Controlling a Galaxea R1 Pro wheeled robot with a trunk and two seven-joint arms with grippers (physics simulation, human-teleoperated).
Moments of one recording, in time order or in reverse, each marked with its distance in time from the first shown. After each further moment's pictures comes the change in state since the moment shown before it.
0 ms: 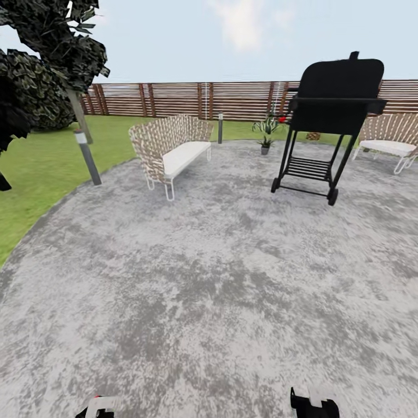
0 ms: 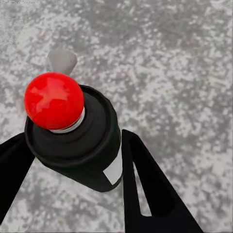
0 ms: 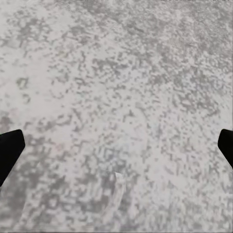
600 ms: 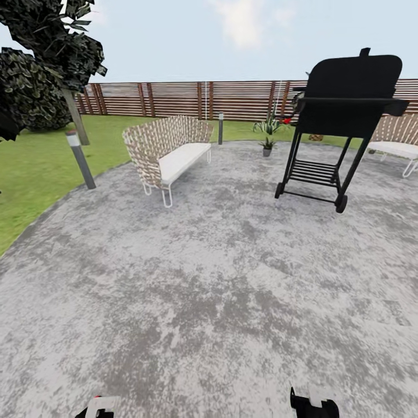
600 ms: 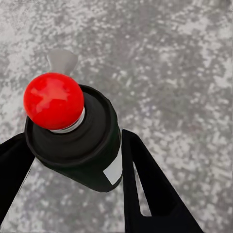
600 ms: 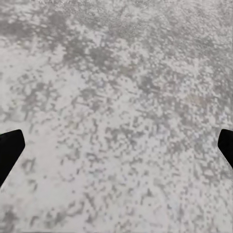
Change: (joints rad) left arm 0.000 0.000 0.001 0.000 0.001 0.000 0.000; right arm 0.000 0.000 0.000 0.000 0.000 0.000 0.001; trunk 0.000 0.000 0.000
